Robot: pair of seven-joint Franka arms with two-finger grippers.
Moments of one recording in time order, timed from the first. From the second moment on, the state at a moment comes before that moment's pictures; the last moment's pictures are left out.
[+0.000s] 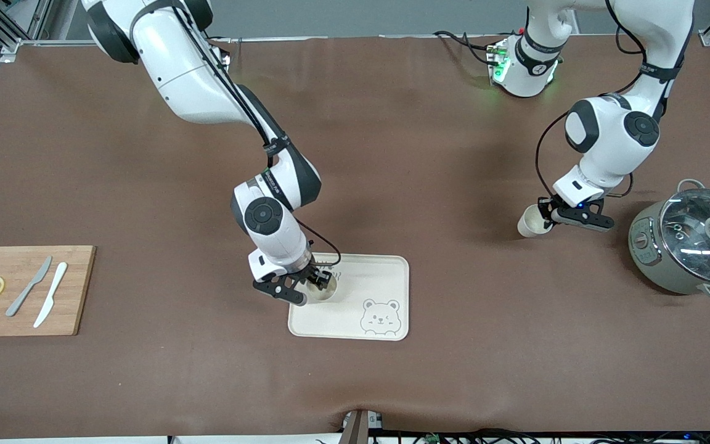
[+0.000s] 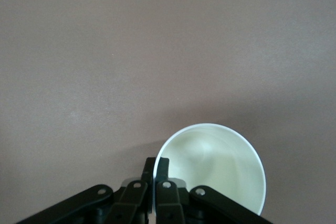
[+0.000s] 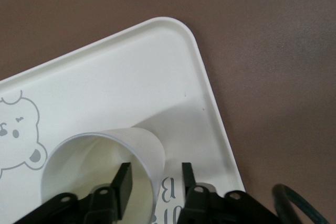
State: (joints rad) left arm -0.14 0.16 0.05 -2.49 -0.27 2.84 0.44; right arm 0.56 0.84 -0.02 -1.39 0.05 2.44 0.88
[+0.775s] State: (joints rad) left arm -0.14 0.21 0.05 -2.47 -0.27 2.88 0.45; right arm 0.56 0.84 -0.02 -1.39 0.05 2.44 0.88
